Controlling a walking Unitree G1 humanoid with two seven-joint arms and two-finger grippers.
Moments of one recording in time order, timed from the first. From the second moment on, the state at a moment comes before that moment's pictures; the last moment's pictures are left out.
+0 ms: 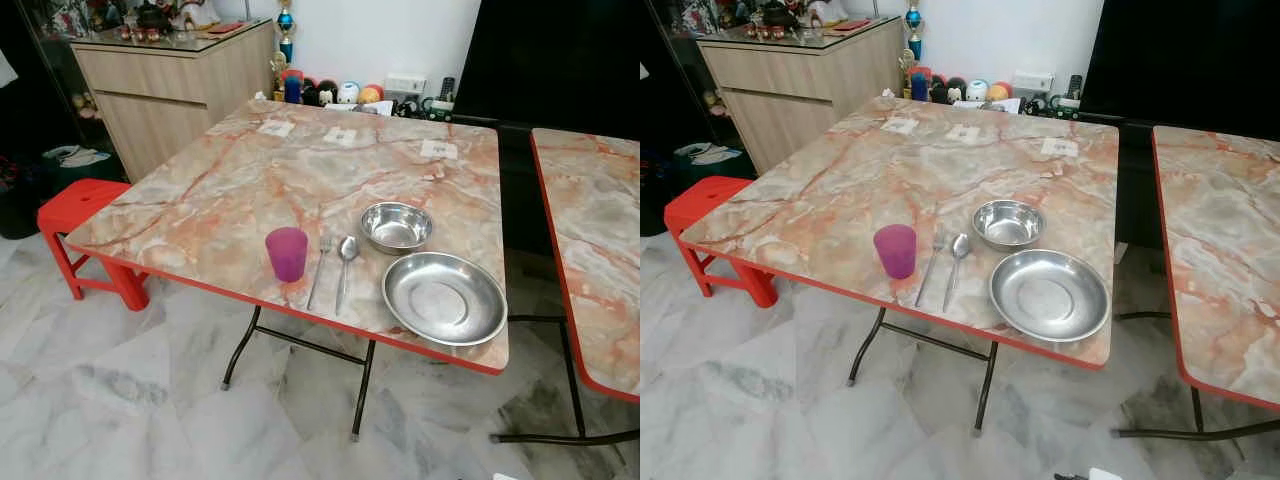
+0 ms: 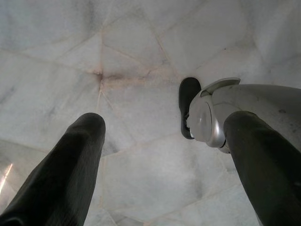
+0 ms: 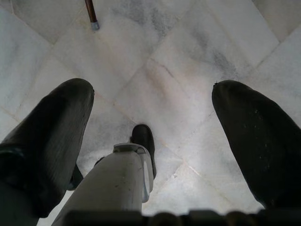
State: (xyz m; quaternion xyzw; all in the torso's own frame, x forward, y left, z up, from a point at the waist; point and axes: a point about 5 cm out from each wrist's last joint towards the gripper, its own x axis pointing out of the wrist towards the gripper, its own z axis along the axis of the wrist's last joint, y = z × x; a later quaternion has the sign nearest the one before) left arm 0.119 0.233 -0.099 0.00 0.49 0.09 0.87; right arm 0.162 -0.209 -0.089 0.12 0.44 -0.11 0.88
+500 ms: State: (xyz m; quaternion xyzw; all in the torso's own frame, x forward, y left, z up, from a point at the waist) left arm 0.119 0.234 -0.099 0.00 0.49 0.09 0.87; right arm 0.165 -0.217 -0.084 0.10 0.40 -0.18 0.90
